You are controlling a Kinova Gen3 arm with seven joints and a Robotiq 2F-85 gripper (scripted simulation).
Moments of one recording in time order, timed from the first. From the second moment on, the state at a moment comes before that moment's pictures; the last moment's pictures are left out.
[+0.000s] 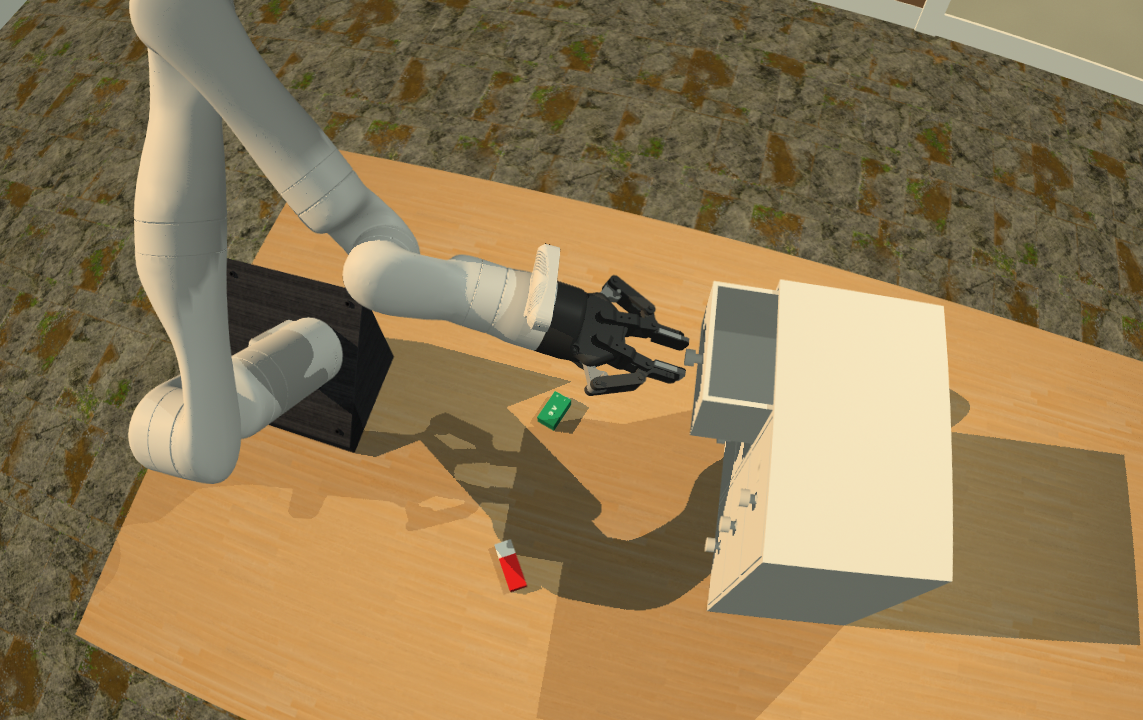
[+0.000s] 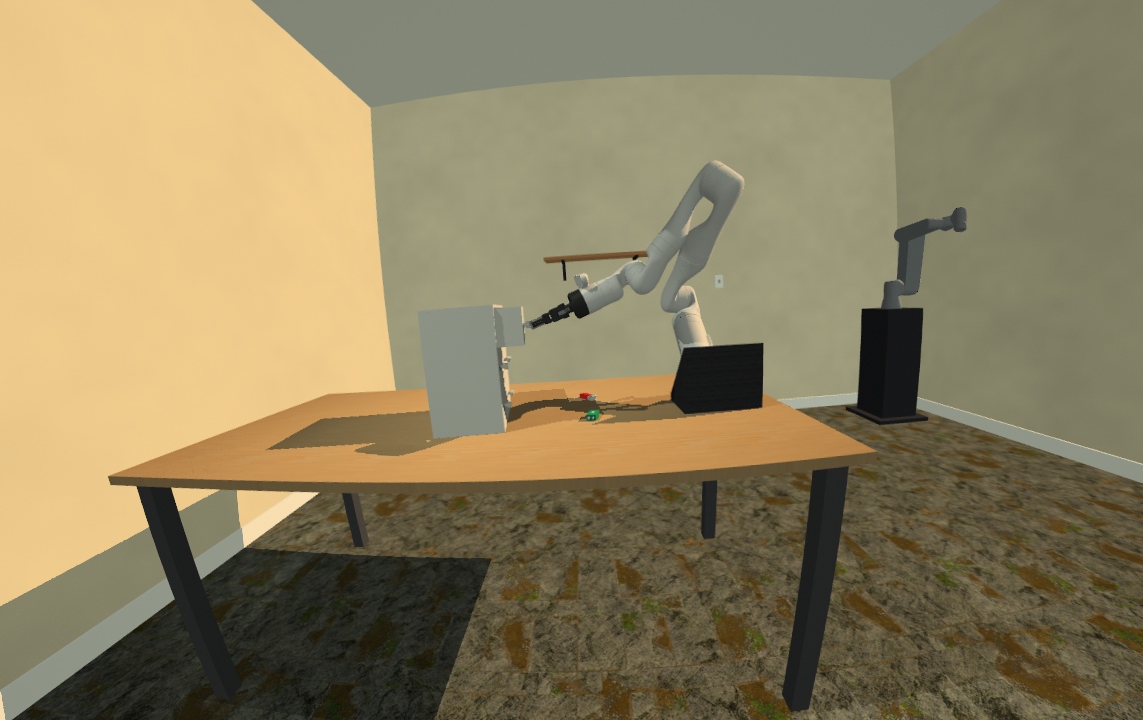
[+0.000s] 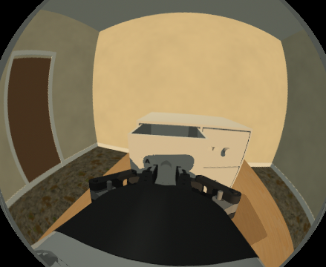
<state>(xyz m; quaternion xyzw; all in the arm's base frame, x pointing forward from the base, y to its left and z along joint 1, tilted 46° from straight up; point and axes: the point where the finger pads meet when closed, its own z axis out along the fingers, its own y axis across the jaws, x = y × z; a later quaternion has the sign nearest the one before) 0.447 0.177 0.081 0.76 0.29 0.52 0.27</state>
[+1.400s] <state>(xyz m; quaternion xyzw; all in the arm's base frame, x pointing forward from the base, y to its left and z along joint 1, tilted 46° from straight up) 0.359 0.179 0.103 0.76 0.28 0.52 0.27</state>
